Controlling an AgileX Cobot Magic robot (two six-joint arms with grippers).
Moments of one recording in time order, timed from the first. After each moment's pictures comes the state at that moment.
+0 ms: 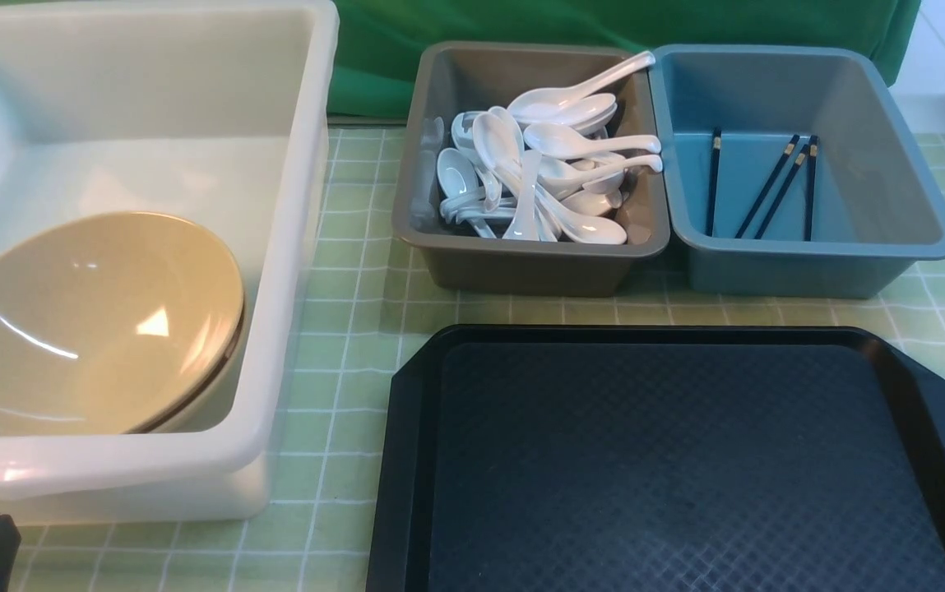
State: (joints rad) right arm -0.06 -0.01 0.01 -0.08 0.27 -0.11; left arm 0.03 -0.01 0.02 -0.01 0.33 0.06
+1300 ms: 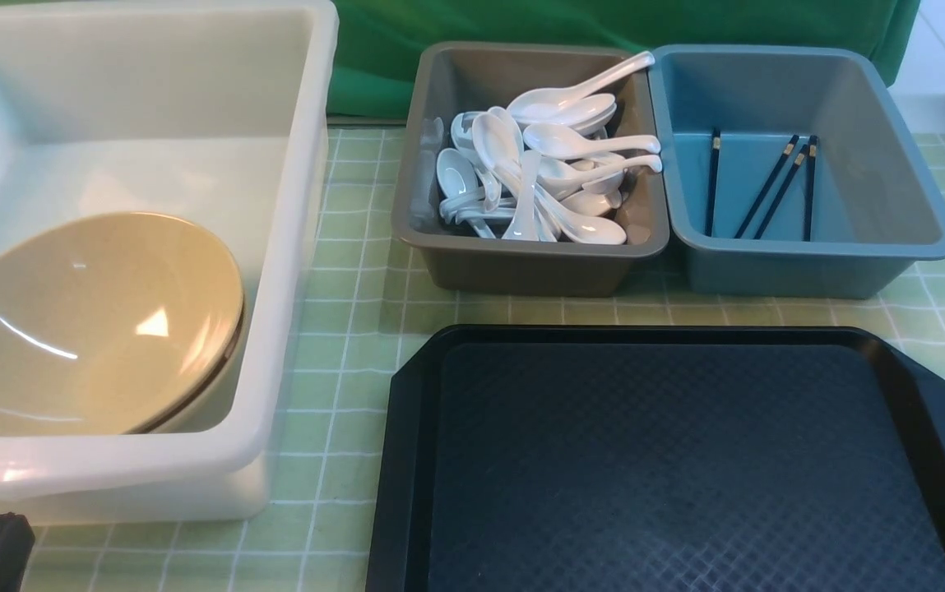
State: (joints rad) right arm -0.06 -0.01 0.01 -0.08 0.27 -0.11; left arm -0.01 -0.01 0.02 -0.01 0.33 0.06
